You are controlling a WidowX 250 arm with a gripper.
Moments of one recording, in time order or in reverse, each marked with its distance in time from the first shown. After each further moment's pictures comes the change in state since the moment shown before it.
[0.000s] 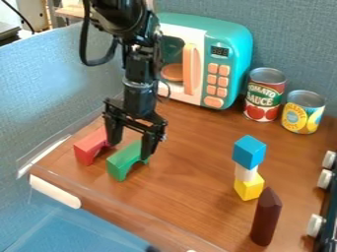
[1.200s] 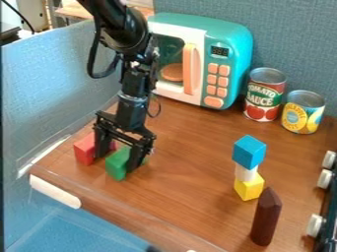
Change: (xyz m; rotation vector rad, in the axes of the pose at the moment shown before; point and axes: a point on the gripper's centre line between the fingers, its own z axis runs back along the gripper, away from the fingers) arm -0.009 0.020 -0.033 0.054 0.191 0.046
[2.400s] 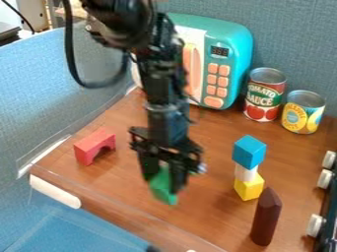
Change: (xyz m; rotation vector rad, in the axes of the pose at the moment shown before) arm -0.057 -0.103 0.048 -0.223 -0.260 -0.159
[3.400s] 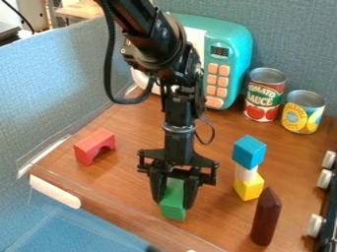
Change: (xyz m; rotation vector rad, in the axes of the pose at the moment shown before) arm 0.009 -0.001 -0.033 0.030 0.109 0.335
